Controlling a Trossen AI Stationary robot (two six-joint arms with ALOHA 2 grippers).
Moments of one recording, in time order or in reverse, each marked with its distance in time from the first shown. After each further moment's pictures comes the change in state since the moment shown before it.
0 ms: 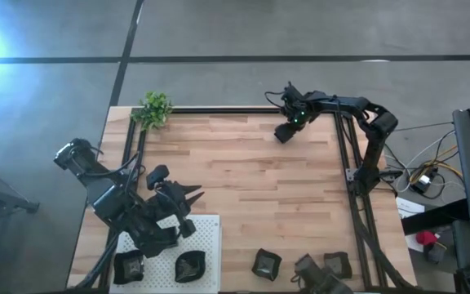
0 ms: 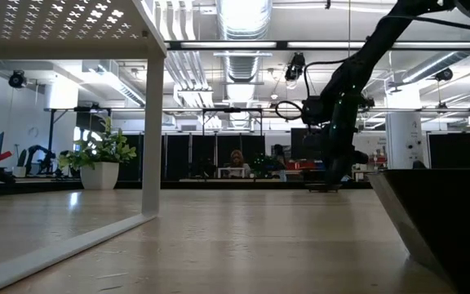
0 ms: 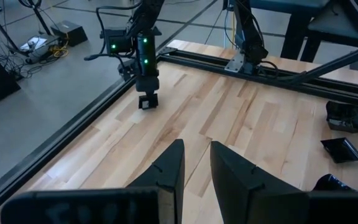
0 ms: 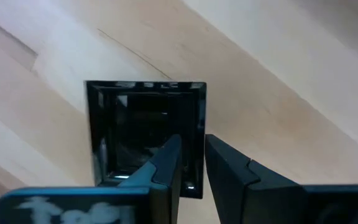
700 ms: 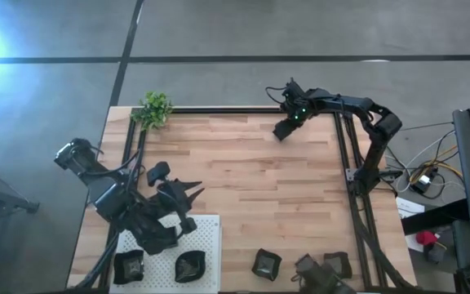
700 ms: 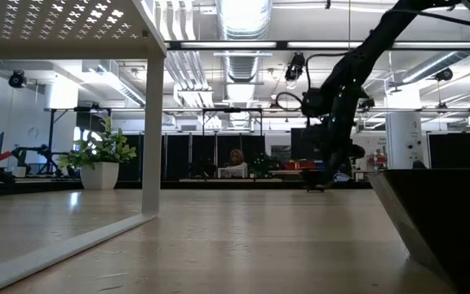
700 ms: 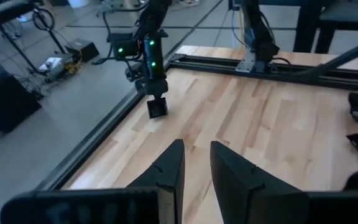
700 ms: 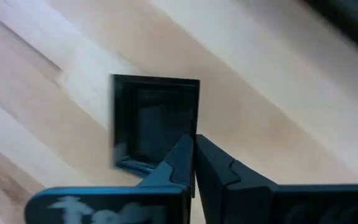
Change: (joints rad) left arm 0.018 0.000 0.000 0.000 -0.032 0.114; right arm 0.000 -0.048 0.022 -0.001 0.003 -0.027
